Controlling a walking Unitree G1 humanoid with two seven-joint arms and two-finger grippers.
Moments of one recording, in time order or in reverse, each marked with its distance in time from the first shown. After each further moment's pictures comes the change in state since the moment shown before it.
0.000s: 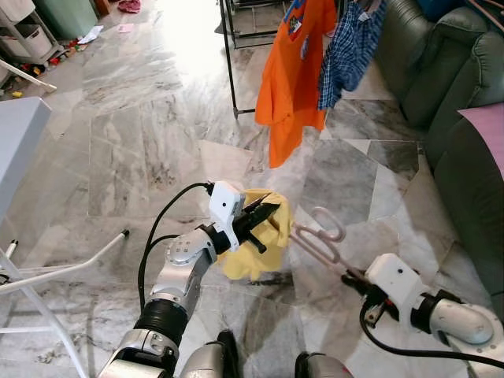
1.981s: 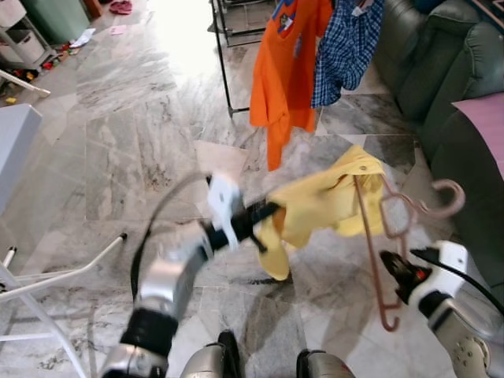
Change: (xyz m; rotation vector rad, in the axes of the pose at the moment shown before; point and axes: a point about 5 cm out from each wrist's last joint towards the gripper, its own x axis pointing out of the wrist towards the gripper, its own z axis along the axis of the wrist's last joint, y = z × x) left arm -0.008 -0.020 0.015 -0.054 0.015 -0.107; right arm 0.013 -0.039 -0.043 0.943 -0.177 -0.468
